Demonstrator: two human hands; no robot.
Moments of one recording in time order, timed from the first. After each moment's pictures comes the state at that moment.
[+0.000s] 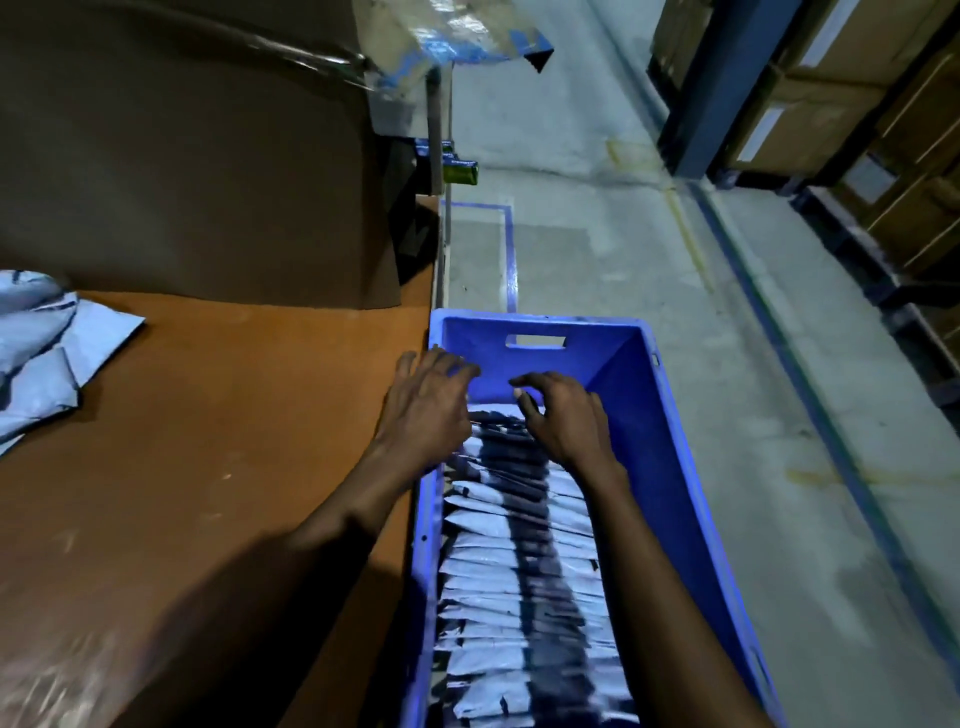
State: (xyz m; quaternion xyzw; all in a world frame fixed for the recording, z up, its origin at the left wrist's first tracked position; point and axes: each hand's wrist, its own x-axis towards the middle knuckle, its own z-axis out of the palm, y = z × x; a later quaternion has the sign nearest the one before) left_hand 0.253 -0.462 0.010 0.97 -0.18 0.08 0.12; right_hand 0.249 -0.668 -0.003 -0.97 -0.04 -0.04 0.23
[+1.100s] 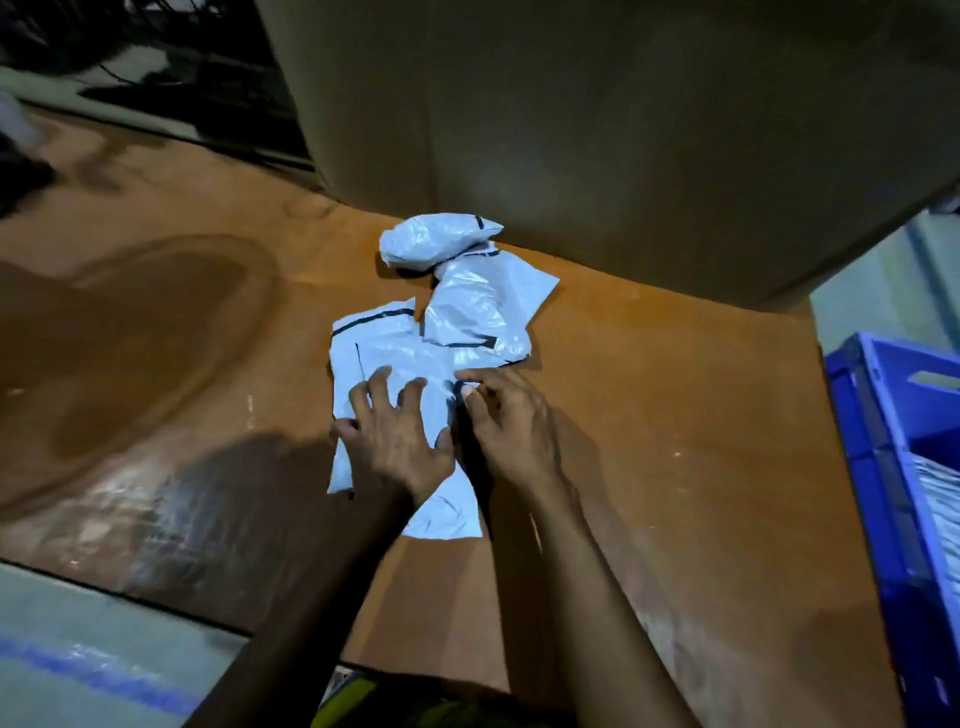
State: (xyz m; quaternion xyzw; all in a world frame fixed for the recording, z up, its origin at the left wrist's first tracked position) left_hand 0.106 0.071 -0.031 0.97 0.19 0.09 0.12; right_hand 0.157 -0.068 -0.003 -0.89 -0.15 0.01 0.43
